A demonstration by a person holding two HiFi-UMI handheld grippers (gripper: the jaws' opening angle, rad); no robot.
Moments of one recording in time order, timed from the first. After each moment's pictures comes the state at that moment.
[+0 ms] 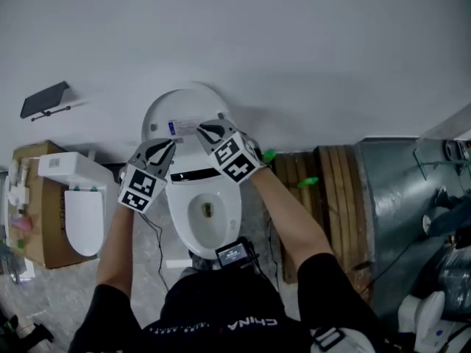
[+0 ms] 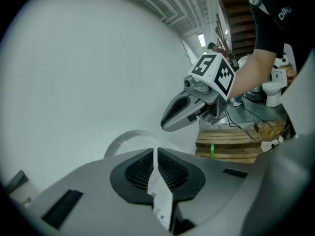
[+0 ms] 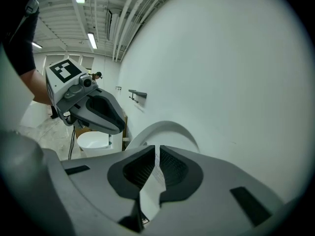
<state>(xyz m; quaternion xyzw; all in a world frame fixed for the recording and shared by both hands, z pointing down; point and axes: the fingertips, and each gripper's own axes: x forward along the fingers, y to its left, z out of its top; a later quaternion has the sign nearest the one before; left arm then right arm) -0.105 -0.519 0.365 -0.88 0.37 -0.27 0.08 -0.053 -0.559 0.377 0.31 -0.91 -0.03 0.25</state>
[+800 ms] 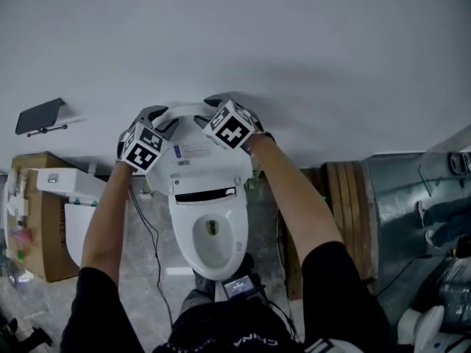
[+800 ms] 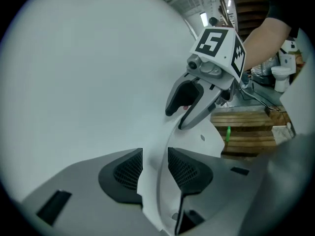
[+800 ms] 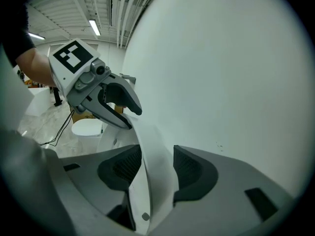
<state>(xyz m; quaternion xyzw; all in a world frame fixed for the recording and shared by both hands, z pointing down) -0.142 -0.711 0.382 -0.84 0.38 -0.37 0.09 -0.082 -0.723 0.390 0.28 -0.90 -0.04 0.34</state>
